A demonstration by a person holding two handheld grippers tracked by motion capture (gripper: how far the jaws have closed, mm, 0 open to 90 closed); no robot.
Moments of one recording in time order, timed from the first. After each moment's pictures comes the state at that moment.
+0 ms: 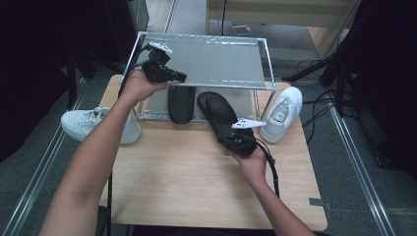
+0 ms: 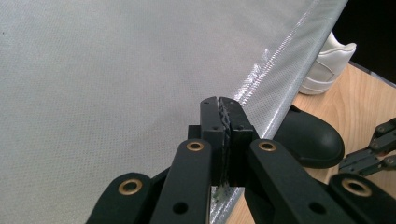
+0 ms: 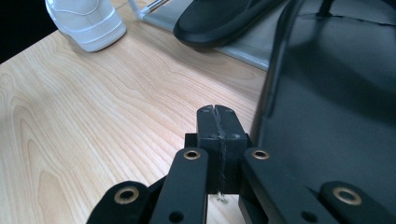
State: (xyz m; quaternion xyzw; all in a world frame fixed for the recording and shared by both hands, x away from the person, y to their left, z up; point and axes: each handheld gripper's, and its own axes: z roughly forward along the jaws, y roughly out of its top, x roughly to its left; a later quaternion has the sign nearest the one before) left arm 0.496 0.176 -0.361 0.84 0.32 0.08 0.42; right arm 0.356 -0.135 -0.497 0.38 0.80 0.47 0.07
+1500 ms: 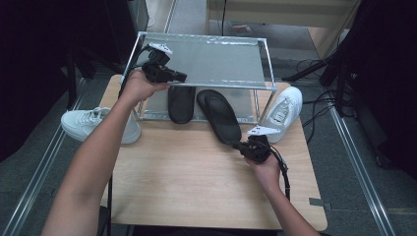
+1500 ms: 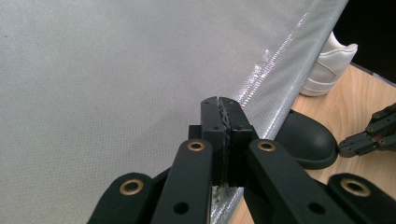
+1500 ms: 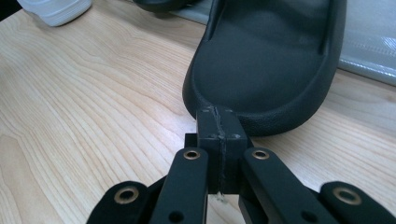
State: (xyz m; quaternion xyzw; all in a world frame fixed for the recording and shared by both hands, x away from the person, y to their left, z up) left arm 0.495 0.176 -0.363 0.84 0.31 0.08 0.43; right arm 0.352 -0.176 -0.518 0.40 0.80 0.44 0.08
